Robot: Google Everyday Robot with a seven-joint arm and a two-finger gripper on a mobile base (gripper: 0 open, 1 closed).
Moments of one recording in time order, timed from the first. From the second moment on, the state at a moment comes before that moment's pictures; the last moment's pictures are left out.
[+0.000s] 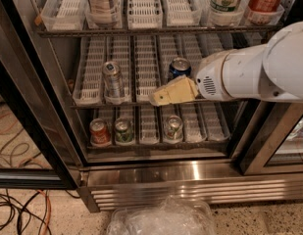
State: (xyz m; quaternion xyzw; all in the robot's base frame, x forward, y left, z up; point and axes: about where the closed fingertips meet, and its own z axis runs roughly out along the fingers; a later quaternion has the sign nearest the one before) arm 0.533 -0.073 0.929 -0.32 0.81 0.14 0.46
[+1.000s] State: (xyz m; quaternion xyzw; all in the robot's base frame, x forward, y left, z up) arm 0.540 -0.057 0.887 -0.26 0.82 0.15 0.49
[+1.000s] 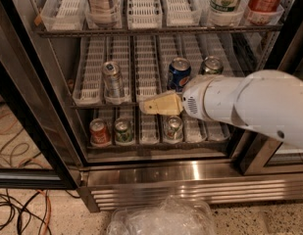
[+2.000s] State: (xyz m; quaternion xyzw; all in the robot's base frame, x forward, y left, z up) arm 0.554 -0.091 0.854 -0.14 0.80 0.10 0.57
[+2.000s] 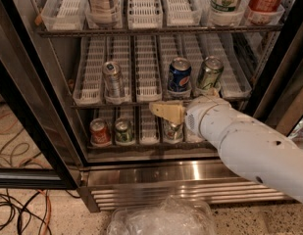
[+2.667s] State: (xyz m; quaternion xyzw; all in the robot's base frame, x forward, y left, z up) arm 0.579 -0.076 0.856 -0.11 0.79 0.10 0.60
